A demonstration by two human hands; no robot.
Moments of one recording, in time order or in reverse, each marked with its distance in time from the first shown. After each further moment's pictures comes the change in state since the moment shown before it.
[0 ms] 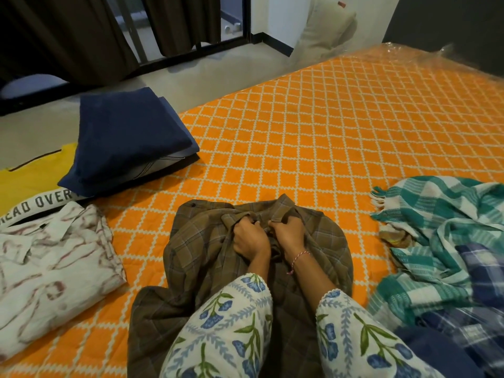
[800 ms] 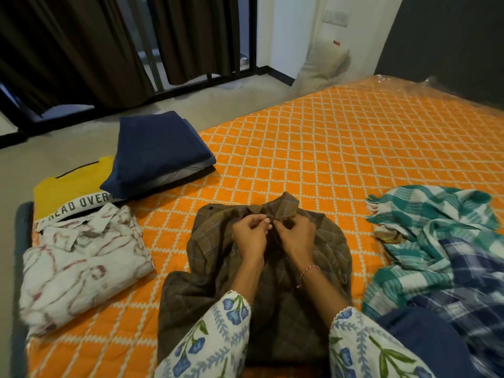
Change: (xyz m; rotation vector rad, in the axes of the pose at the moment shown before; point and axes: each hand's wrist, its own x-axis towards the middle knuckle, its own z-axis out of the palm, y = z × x) left_hand -0.044 -0.015 -0.085 -0.774 -0.207 0.159; right_hand -0.087 -0.026 -0.020 -0.277 0.175 -0.453
